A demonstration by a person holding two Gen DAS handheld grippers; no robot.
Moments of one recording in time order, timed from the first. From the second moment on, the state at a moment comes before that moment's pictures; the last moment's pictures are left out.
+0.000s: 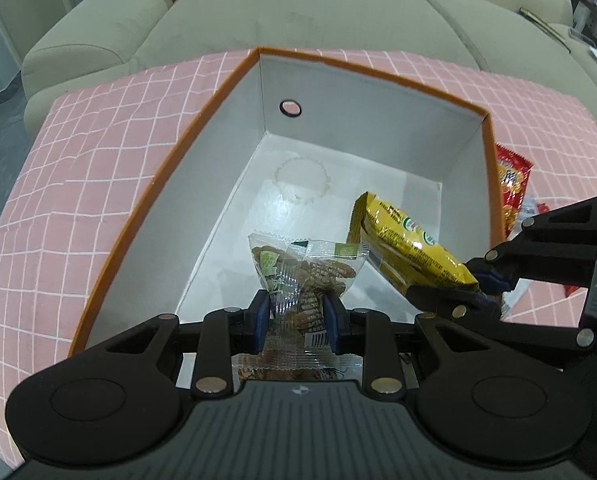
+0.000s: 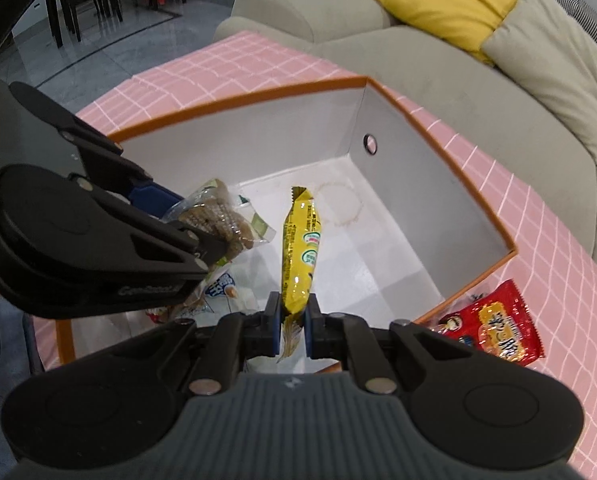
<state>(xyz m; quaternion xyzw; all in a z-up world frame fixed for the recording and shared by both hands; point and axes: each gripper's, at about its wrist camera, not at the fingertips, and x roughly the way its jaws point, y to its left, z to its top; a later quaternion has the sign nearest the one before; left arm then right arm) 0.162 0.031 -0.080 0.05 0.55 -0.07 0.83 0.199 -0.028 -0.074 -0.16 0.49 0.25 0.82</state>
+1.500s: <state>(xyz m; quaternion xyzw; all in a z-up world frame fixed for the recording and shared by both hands) 0.108 0.029 0.001 0.00 0.44 -0.08 0.89 0.148 -0.070 0.010 -0.11 0.43 0.20 0.87</state>
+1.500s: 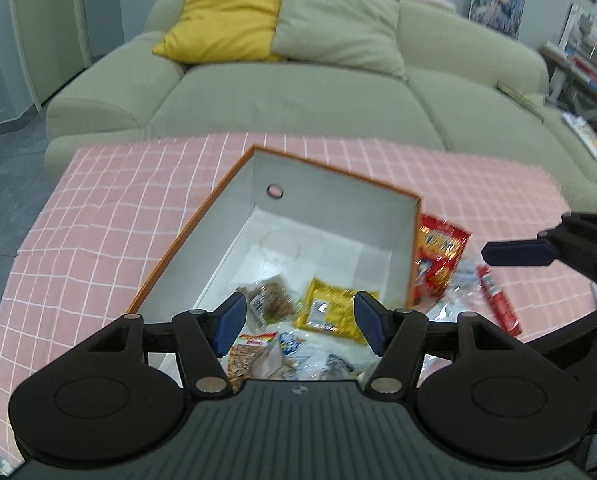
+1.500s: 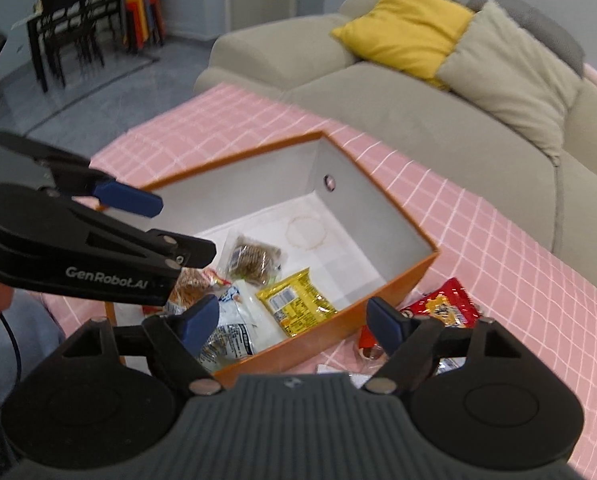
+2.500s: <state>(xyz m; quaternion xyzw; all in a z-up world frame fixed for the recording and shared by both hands) 0.042 -0.073 -0.016 0.00 0.42 -0.17 0.89 0.033 -0.192 -0.034 0.02 0.40 0.05 0.91</state>
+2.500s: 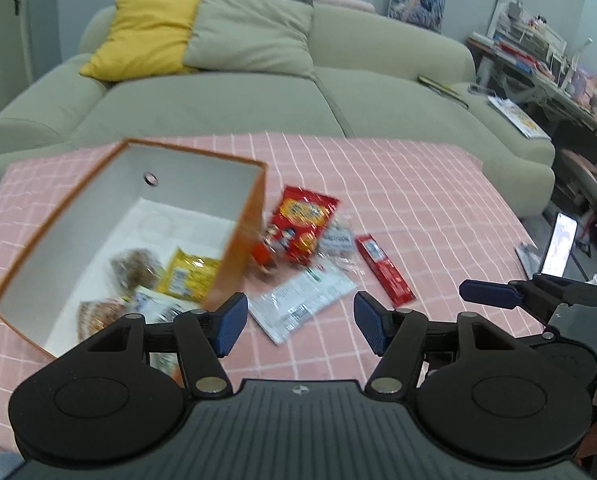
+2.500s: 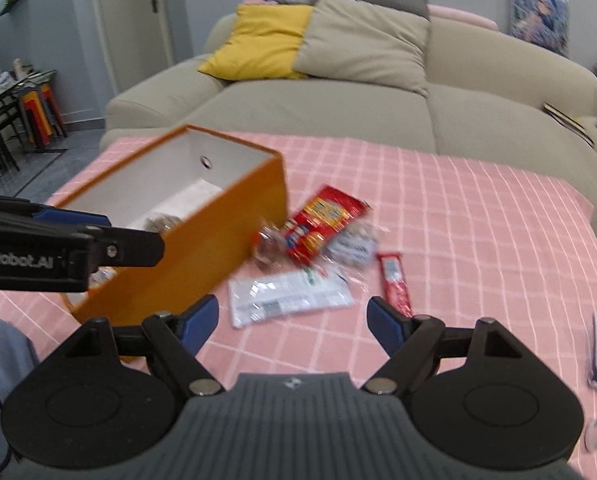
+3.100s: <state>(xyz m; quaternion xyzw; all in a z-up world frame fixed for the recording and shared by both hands) 0.069 -0.115 -0.073 0.06 0.45 -0.21 0.86 0.052 -0.230 -0.094 0.01 0.43 0.01 0.90</state>
